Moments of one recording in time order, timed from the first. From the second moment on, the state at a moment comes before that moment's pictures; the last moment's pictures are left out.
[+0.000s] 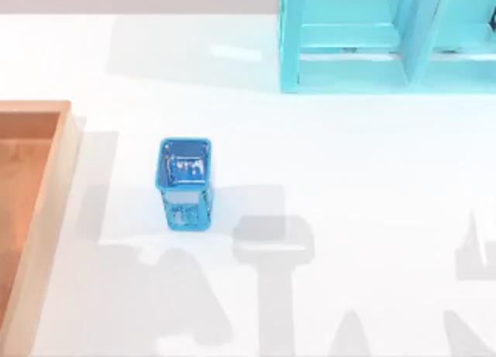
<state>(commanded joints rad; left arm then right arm) 0.61 1.78 1.50 -1.57 1.00 1.88 0.00 0.00 0.00 0.00 0.00 0.00</state>
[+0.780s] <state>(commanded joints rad) 0.55 1.75 1.32 -1.30 1.01 1.76 0.00 0.00 0.00 0.00 0.00 0.00</state>
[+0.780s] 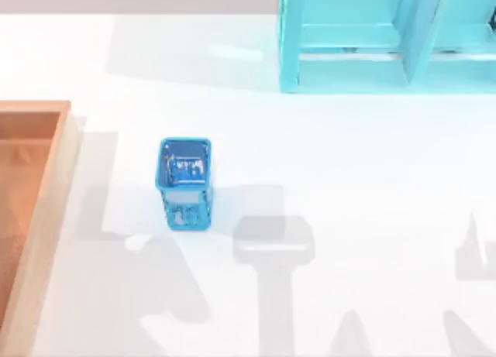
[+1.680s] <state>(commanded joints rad) 0.55 1.75 1.32 -1.30 1.01 1.76 0.00 0.00 0.00 0.00 0.00 0.00</state>
